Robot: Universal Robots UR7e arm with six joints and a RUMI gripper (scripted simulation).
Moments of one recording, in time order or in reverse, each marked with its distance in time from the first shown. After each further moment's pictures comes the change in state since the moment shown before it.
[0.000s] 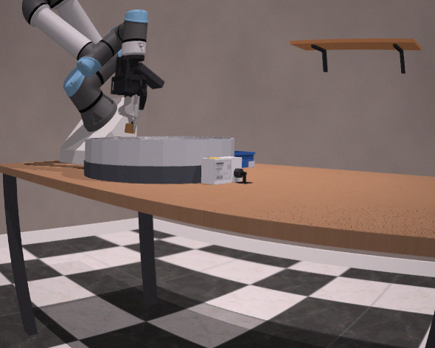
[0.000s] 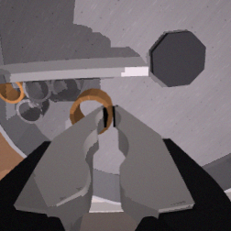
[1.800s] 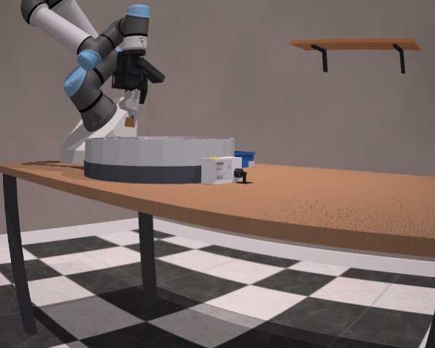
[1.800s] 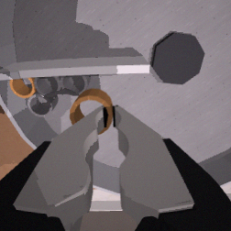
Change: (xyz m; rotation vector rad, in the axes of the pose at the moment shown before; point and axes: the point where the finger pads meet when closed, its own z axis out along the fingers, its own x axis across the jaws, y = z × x) arm -0.003 -0.002 -0.018 0.003 -0.022 -0.001
